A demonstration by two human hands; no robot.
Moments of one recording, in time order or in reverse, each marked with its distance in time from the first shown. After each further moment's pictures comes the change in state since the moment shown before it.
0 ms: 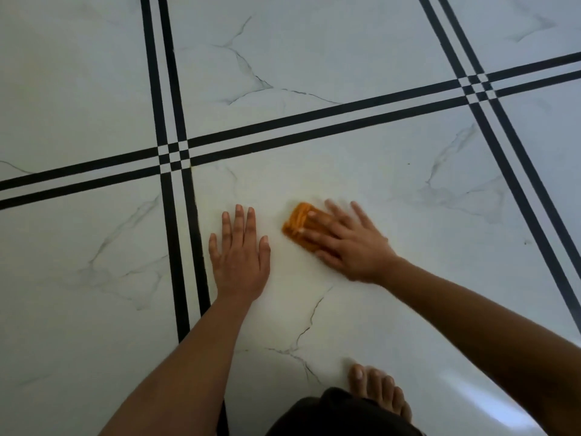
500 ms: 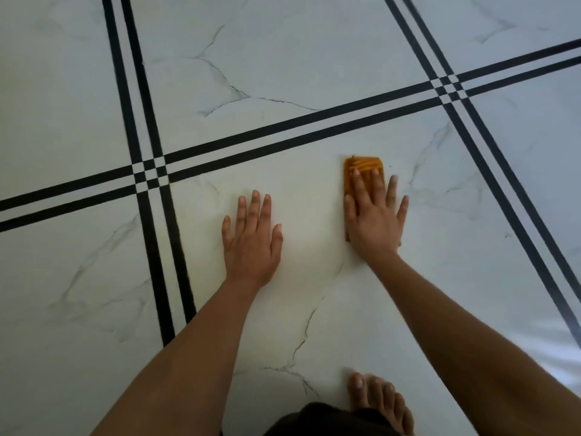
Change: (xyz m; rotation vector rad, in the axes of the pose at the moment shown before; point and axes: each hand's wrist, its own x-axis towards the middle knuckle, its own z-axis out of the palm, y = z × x) left_hand 0.041 0.033 -0.006 -0.042 -0.035 0.183; right_hand 0.014 0.021 -0.011 0.243 0.151 0.919
